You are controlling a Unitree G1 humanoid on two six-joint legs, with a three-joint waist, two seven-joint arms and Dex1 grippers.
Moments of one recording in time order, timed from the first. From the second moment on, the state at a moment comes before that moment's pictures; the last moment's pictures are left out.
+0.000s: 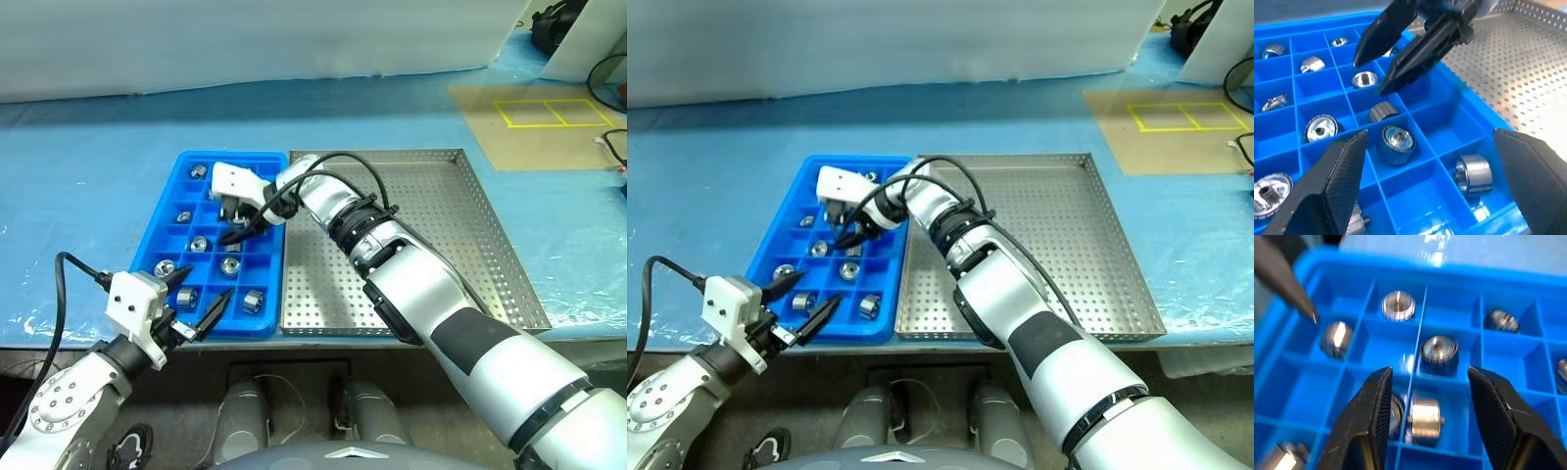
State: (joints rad) left arm 0.43 0.45 0.31 -0.79 -0.55 0.47 -0.45; right arm -1.37 0.12 0.25 1.09 -0.10 0.25 1.17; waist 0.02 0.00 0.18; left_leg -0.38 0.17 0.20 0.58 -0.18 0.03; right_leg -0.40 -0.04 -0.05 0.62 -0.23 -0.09
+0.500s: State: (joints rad) left arm 0.06 0.29 0.36 -0.72 -0.54 0.45 -0.13; right arm -1.22 -0.01 -0.05 0.81 0.12 0.50 0.80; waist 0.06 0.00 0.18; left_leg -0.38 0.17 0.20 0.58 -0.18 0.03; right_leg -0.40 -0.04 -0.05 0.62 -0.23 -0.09
